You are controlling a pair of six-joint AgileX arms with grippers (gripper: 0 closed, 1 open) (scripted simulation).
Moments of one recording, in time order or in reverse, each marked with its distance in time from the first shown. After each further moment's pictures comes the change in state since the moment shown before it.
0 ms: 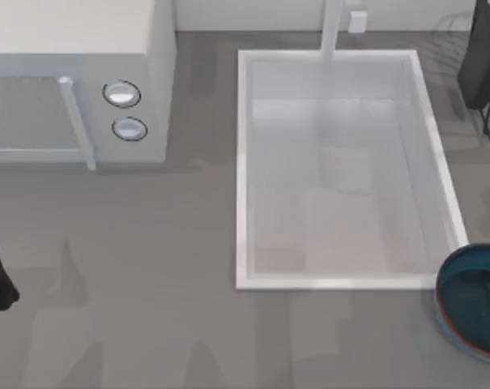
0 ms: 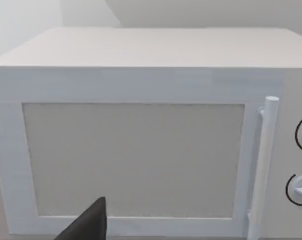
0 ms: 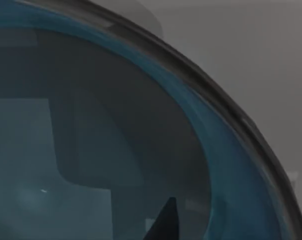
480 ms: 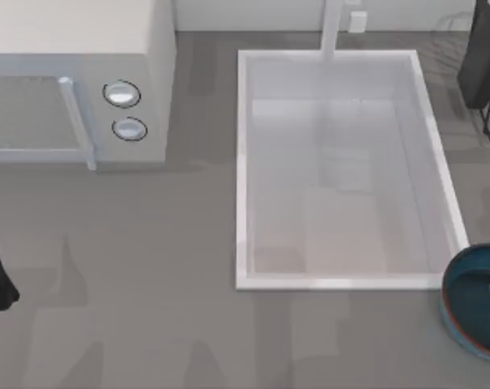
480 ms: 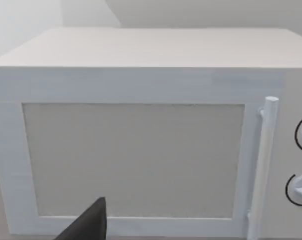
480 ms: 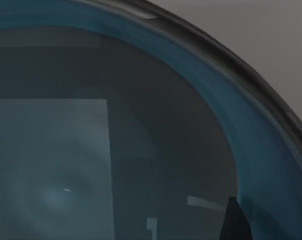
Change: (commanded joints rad) left arm 0.000 0.000 0.000 0.000 0.000 0.000; right arm 0.000 0.000 0.000 0.000 0.000 0.000
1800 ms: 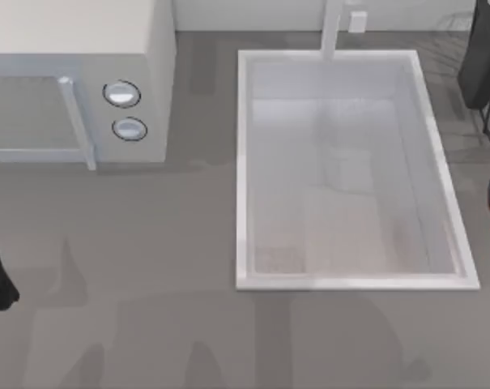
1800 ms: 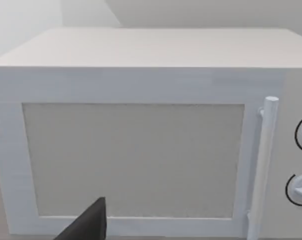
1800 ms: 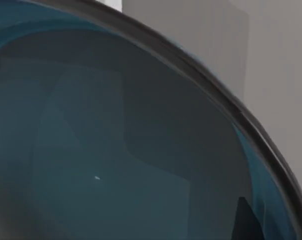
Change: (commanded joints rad) left arm 0.000 0.000 0.000 0.000 0.000 0.000; right arm -0.010 -0.102 0.686 -0.799 -0.003 -0.011
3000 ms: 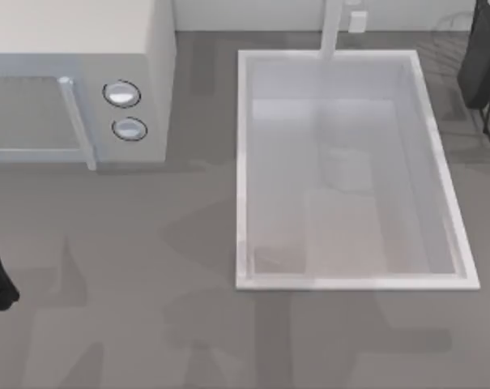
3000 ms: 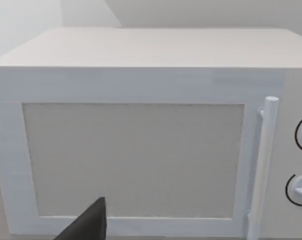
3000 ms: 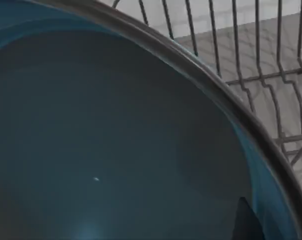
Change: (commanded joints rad) left arm 0.000 0.000 0.000 0.000 0.000 0.000; right arm -0.354 -0.240 -0.146 0.774 -0.342 0.019
